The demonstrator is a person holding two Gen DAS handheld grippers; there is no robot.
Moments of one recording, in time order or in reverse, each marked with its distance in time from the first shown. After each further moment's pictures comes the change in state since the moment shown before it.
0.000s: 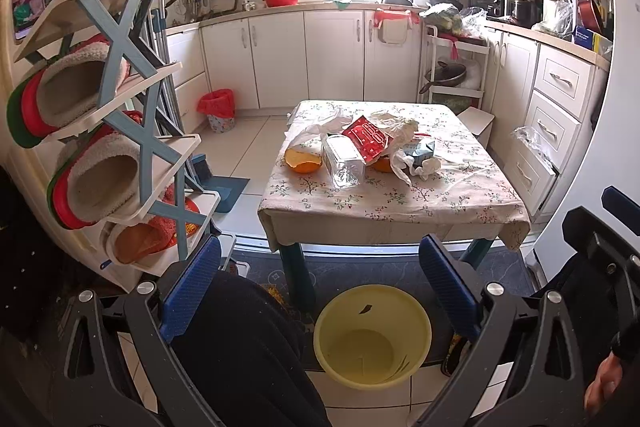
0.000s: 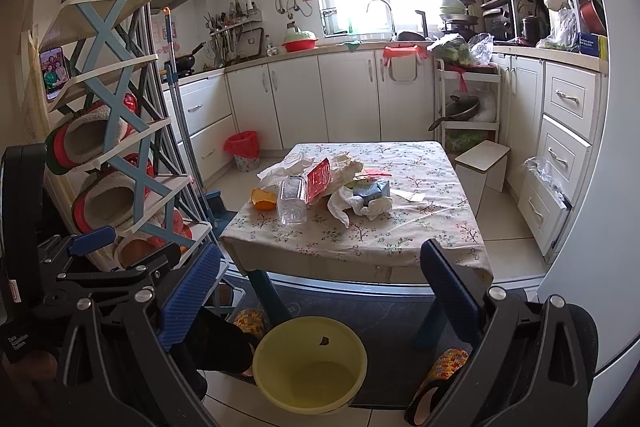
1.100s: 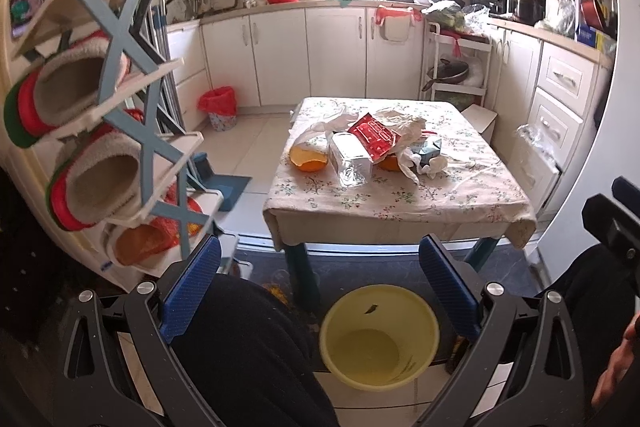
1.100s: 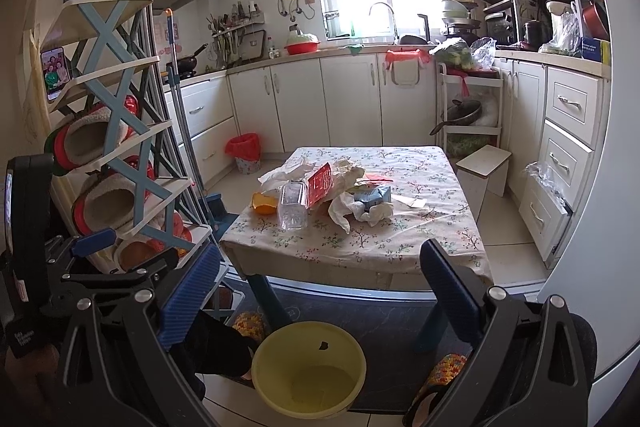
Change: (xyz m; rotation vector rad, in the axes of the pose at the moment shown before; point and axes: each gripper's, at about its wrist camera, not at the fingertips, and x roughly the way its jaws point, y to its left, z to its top) left arm -0.019 -0.013 -0.032 -0.026 0.026 -0.006; right arm 0.005 -0.002 0.010 -0.008 0.008 0.001
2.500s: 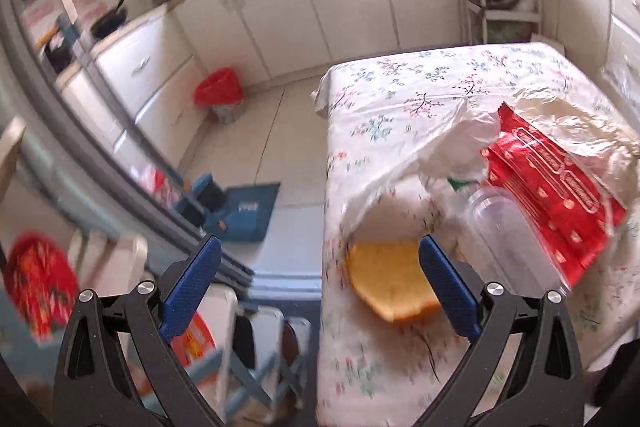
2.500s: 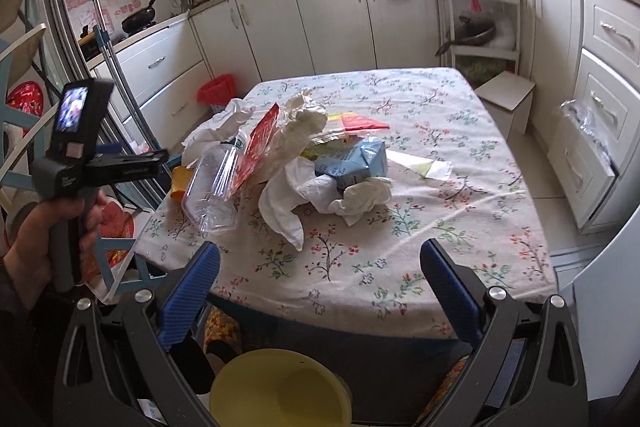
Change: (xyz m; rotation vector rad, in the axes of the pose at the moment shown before) left arm 0.338 0.021 0.148 0.248 0.183 0.170; right arm 0.222 -0.069 0.022 0.161 0.226 0.088
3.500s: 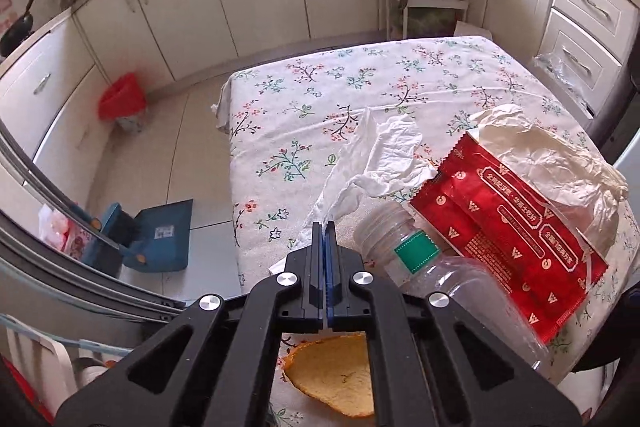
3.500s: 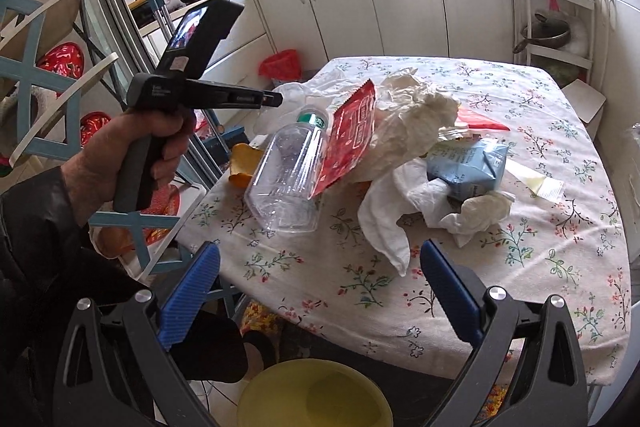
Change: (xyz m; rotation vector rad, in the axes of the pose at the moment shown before) left arm 0.052 -0.007 0.052 0.085 0.031 -0.353; right arm 0.038 0.039 -0.001 -0.140 0.078 0.165
